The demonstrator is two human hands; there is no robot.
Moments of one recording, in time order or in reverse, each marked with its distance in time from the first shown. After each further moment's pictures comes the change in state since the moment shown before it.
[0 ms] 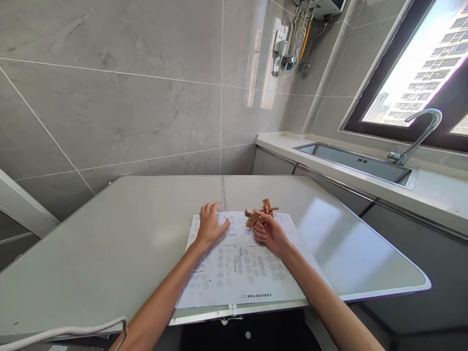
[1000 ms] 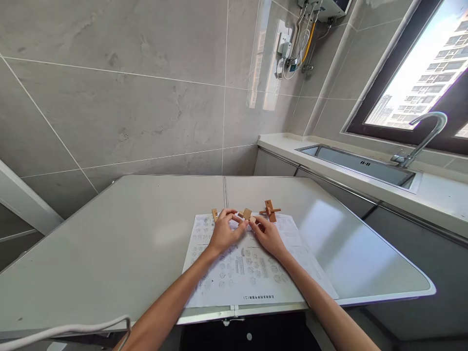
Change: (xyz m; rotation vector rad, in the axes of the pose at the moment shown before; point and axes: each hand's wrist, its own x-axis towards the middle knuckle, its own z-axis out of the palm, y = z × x) left_hand -0.018 0.044 0.008 -0.335 -0.093 -0.050; right_hand 0.003 0.018 0.007 -1.151 0.328 -0.508
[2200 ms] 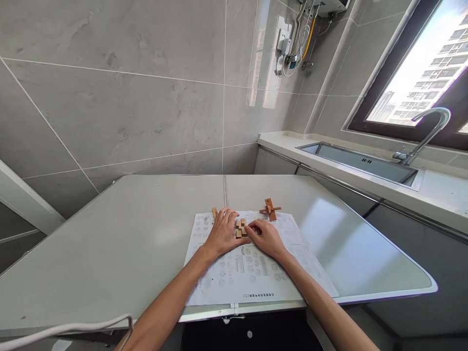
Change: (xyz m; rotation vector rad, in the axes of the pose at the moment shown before) left_hand 0.002 -0.031 -0.001 0.422 -0.100 0.394; right_hand -0.008 -0.006 0.001 -0.282 -0.070 -0.023
